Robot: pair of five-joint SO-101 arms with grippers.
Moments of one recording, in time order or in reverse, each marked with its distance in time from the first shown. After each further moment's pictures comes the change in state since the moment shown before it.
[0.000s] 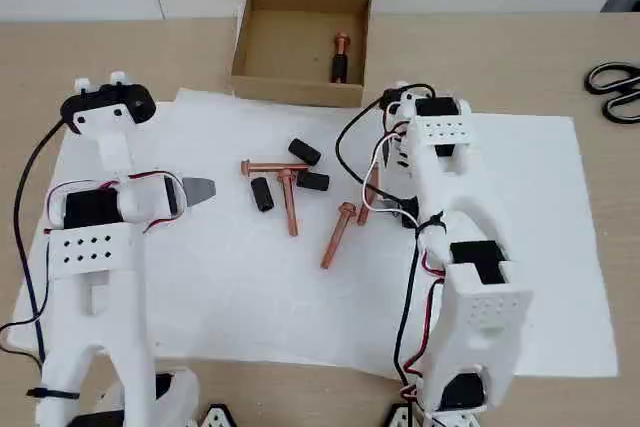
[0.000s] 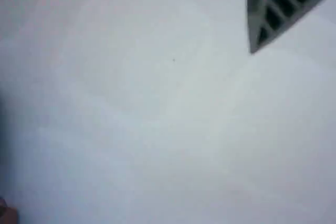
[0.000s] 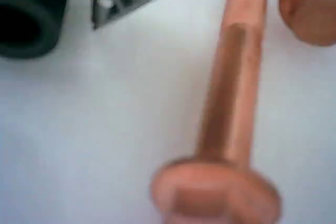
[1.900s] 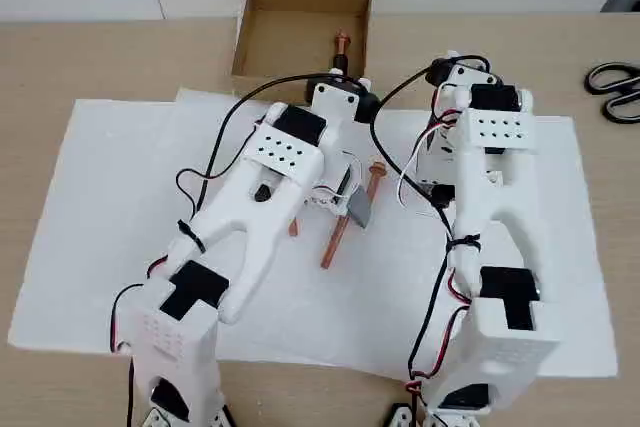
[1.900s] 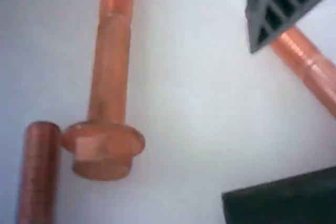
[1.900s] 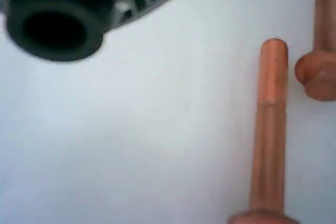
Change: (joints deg) left arm 36.6 51.5 -48.9 18.3 0.8; right arm 7.1 -15.1 0.6 4.6 2.8
